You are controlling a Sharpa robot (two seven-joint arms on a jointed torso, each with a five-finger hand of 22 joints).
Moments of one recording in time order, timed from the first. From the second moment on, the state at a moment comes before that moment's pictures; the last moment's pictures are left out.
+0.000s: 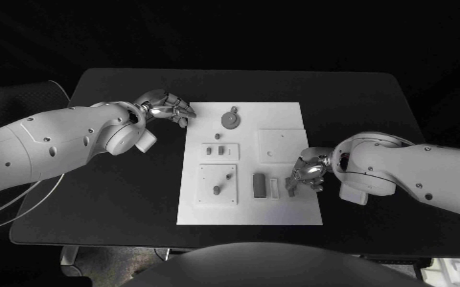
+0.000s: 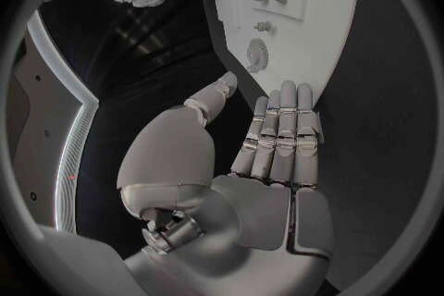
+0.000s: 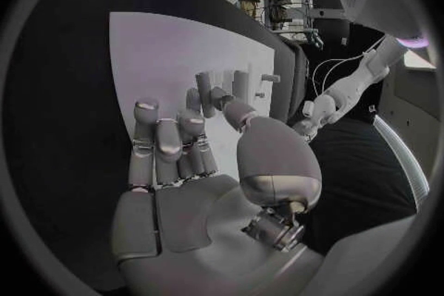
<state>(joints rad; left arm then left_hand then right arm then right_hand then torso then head) 1.25 -0.83 -0.23 1.27 -0.50 -0.15 0.13 1.08 -0.14 0.50 -0.20 0.05 0.84 0.19 0.28 0.47 1.08 0.16 0.08 0.17 0.98 0.09 0.43 0.66 0.04 0.95 -0.01 0.09 1.11 1.21 -0.93 -0.24 1.69 -0.88 0.07 -0.52 1.00 -0.03 0.58 -0.24 0.19 1.04 0.08 0.32 0.66 1.09 -0.03 1.25 0.99 1.13 -0.08 1.60 0.91 0.24 1.01 0.00 1.01 1.31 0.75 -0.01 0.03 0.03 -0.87</state>
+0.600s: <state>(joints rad) 1.25 -0.83 -0.23 1.27 -0.50 -0.15 0.13 1.08 -0.14 0.50 -0.20 0.05 0.84 0.19 0.28 0.47 1.08 0.16 0.08 0.17 0.98 0.09 0.43 0.66 0.04 0.95 -0.01 0.09 1.11 1.21 -0.87 -0.25 1.67 -0.80 0.03 -0.53 1.00 -0.03 0.58 -0.24 0.19 1.03 0.08 0.32 0.66 1.10 -0.03 1.25 0.99 1.14 -0.08 1.60 0.90 0.24 1.01 0.00 1.01 1.31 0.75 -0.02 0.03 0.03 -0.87</state>
